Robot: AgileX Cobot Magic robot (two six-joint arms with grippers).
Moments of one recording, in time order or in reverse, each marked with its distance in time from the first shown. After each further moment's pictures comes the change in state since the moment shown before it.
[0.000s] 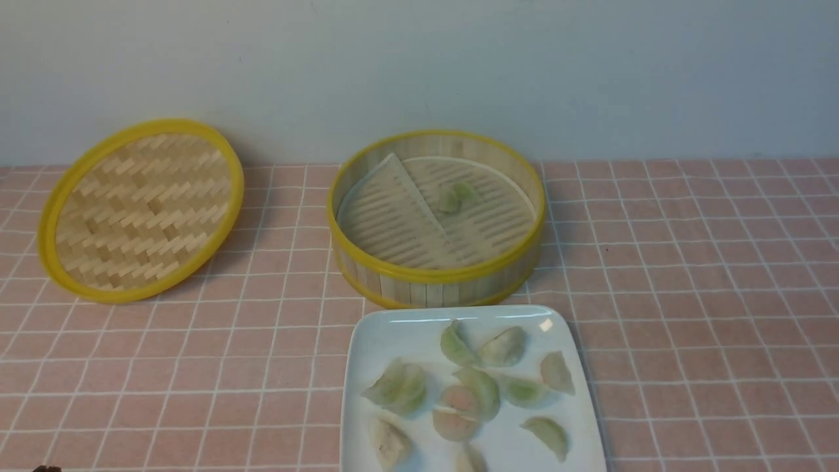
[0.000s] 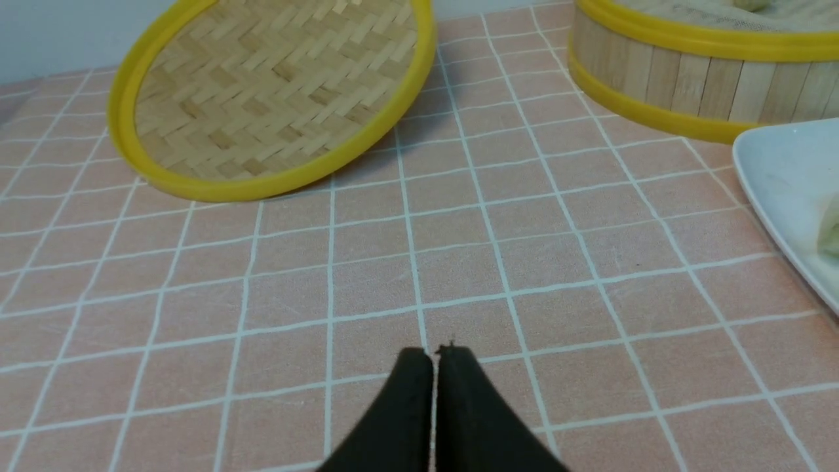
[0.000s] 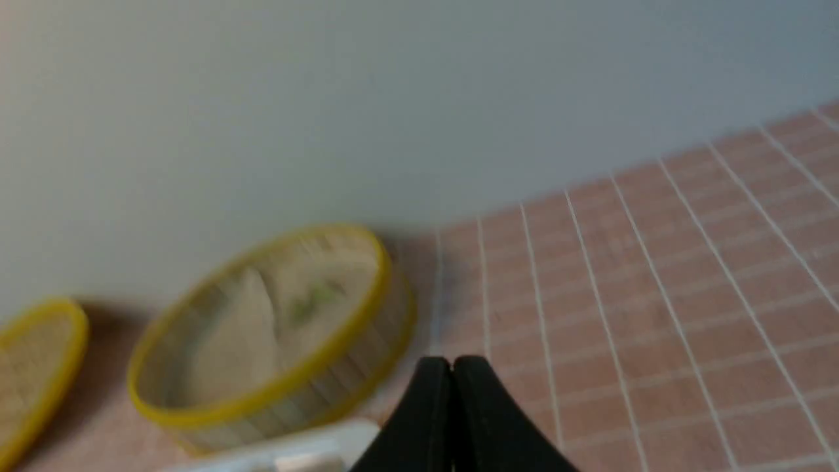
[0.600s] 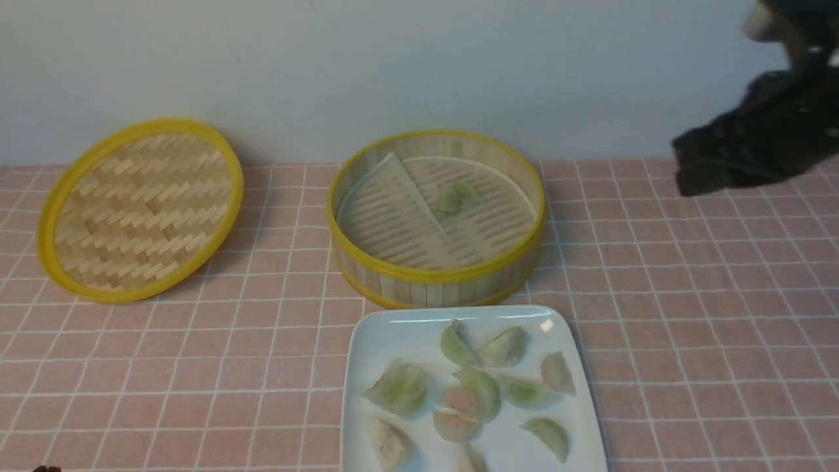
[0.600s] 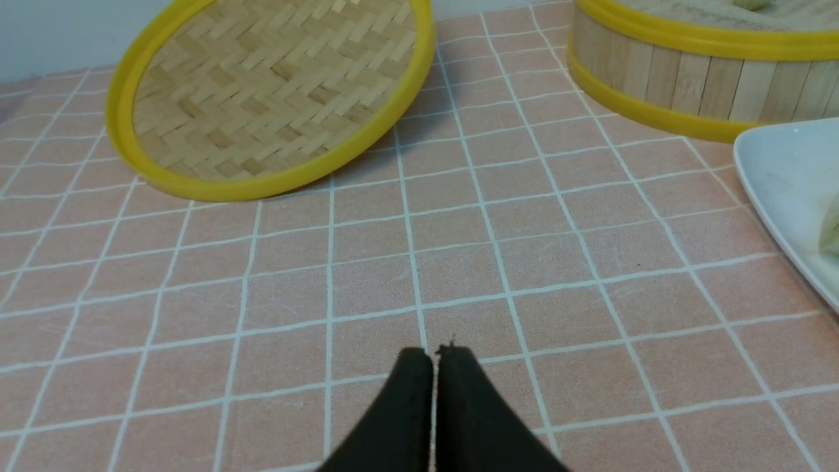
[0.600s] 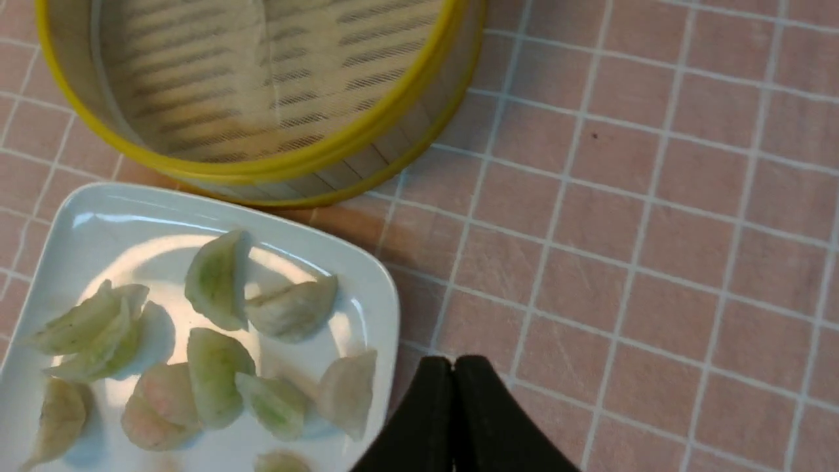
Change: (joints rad) right arm 0.176 1.184 -1.033 -0.014 0.598 -0.330; left arm 0.000 0.000 0.000 0.000 0.000 0.000
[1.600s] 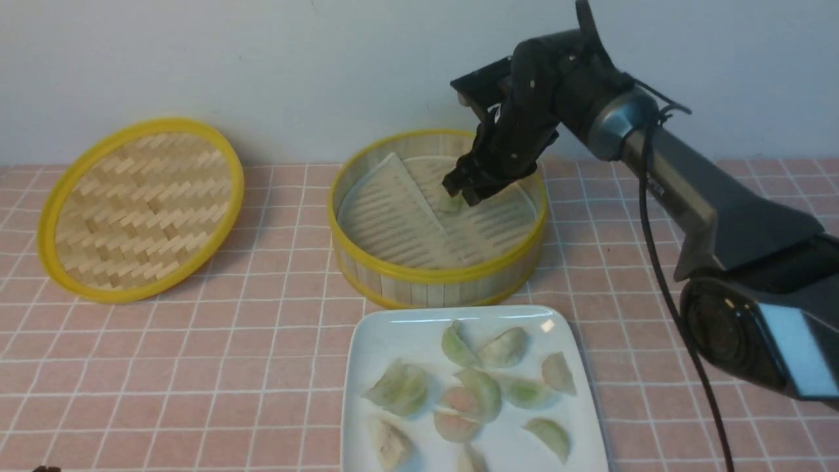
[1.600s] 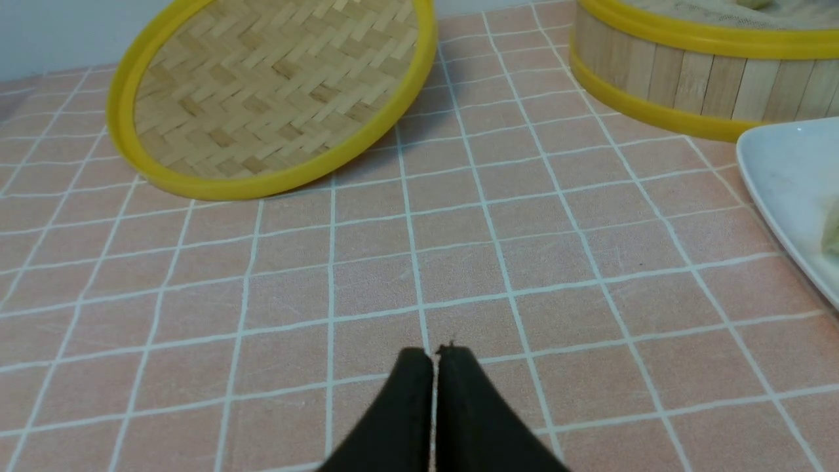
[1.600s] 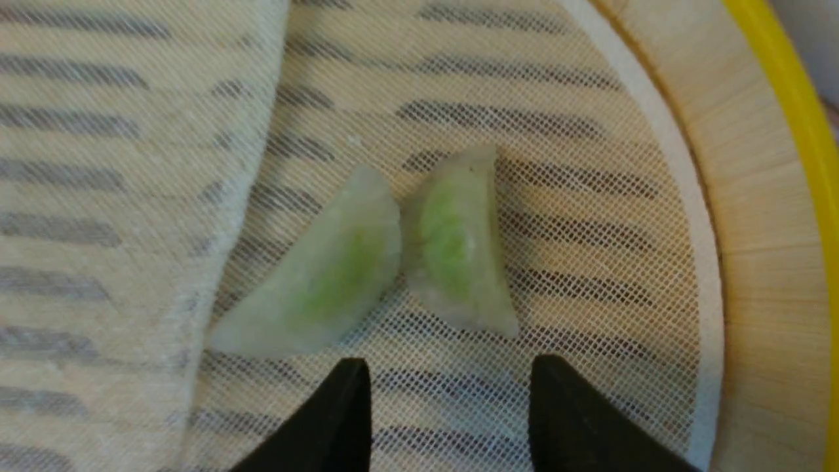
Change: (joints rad) right arm 0.204 1.020 -1.126 -0.203 0.117 0.001; left arm 0.000 0.000 0.000 0.000 0.001 0.000
